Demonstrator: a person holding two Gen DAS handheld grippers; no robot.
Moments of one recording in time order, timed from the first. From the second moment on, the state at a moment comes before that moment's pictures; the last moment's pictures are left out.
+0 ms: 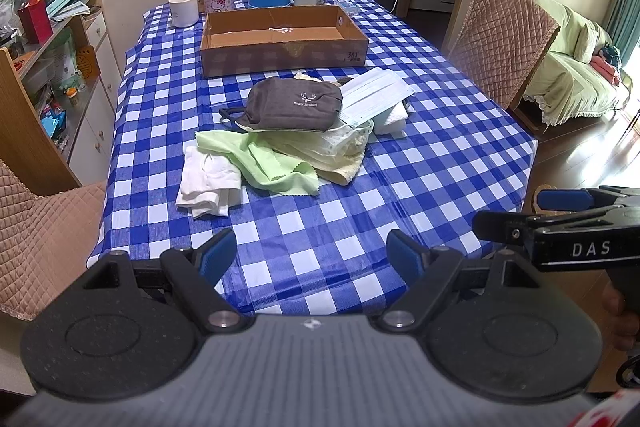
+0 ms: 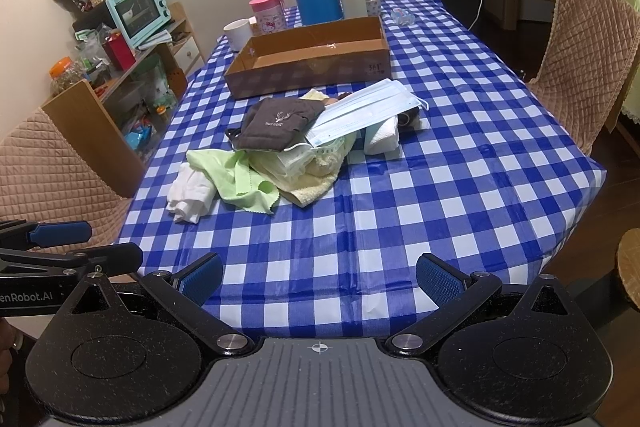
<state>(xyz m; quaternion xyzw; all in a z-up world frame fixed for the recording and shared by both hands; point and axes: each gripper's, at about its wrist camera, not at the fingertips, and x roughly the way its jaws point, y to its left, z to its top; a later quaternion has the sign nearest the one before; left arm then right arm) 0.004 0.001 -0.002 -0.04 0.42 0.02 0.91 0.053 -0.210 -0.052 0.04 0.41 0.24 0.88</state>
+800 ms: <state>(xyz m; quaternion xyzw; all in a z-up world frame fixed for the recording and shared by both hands) 0.023 0.028 -0.017 -0.04 0.42 0.02 0.91 0.067 -0.187 -0.055 0.05 0.41 0.24 0.88</state>
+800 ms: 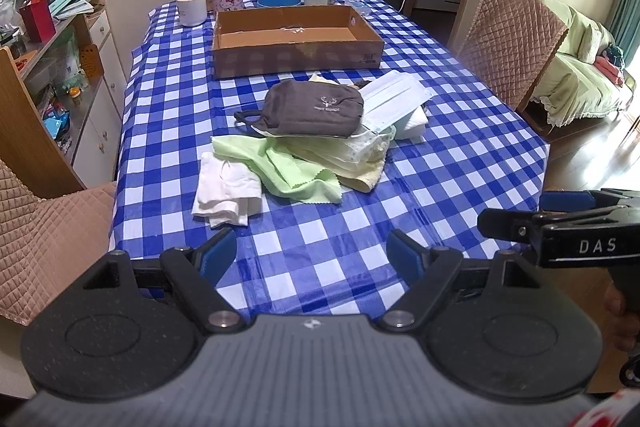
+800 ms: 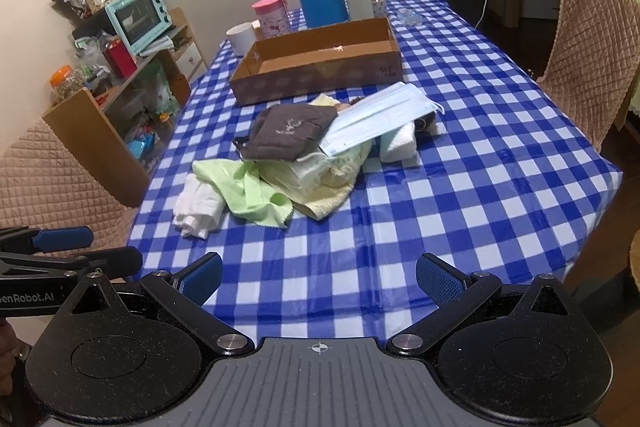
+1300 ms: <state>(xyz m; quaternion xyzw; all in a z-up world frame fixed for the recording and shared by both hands) 0.031 0.076 -0.033 -0.03 0.42 0.04 0.91 0.084 -0.158 -0.069 0.07 0.39 0.26 0.88</state>
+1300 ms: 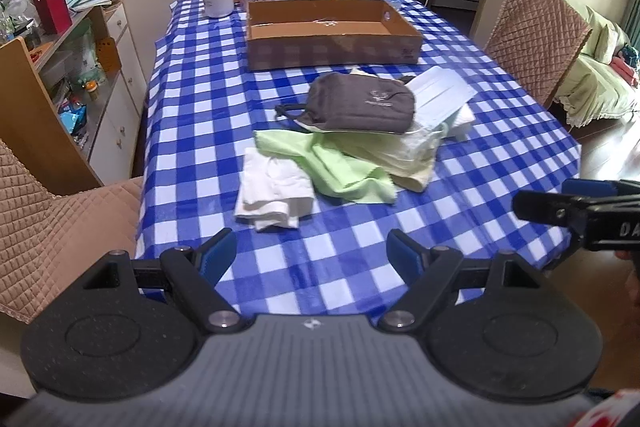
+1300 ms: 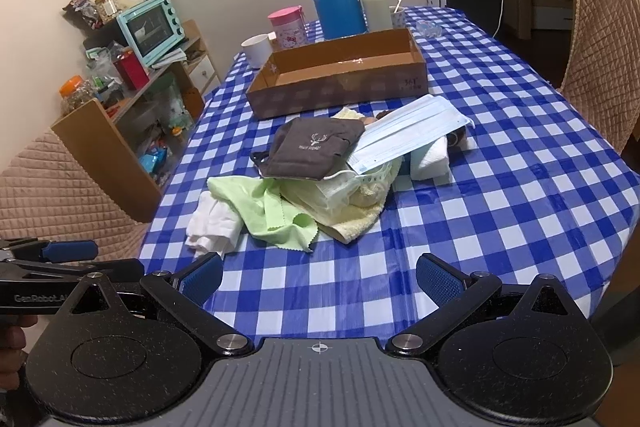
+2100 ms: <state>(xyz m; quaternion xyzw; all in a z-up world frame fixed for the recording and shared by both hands) 0.116 0.109 -0.095 -0.04 0.45 0.06 0.89 0.170 -0.134 -0.100 0.04 0.40 0.29 0.87</state>
